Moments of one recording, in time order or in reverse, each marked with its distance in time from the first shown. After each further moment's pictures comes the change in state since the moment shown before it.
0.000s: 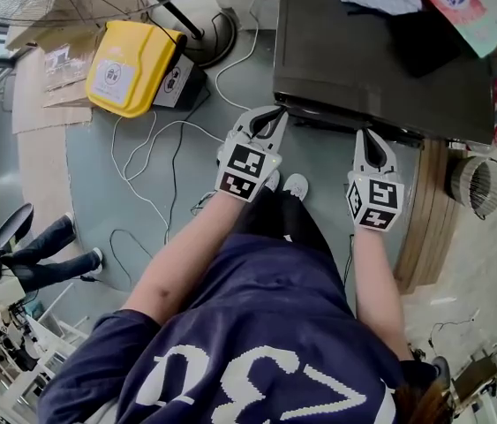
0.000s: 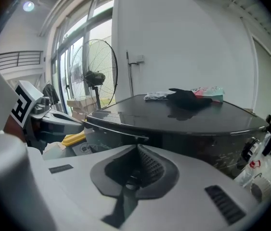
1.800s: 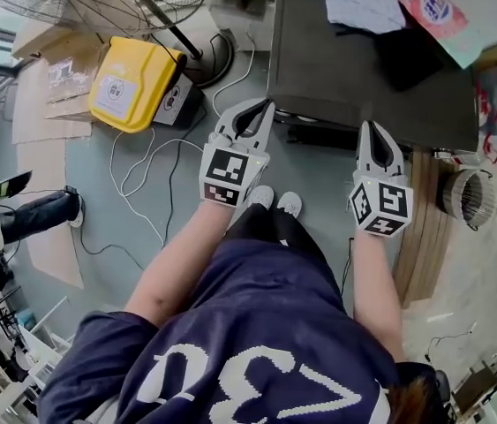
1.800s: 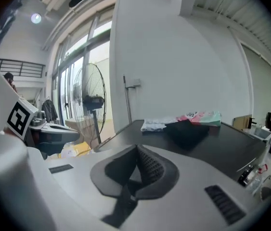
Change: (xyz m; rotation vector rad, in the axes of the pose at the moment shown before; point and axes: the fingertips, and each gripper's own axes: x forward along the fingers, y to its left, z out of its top) left arm -0.041 0.018 0.089 0.018 -0.199 0.100; right arm -0.032 -0.012 0.095 0.045 -0.222 -0.012
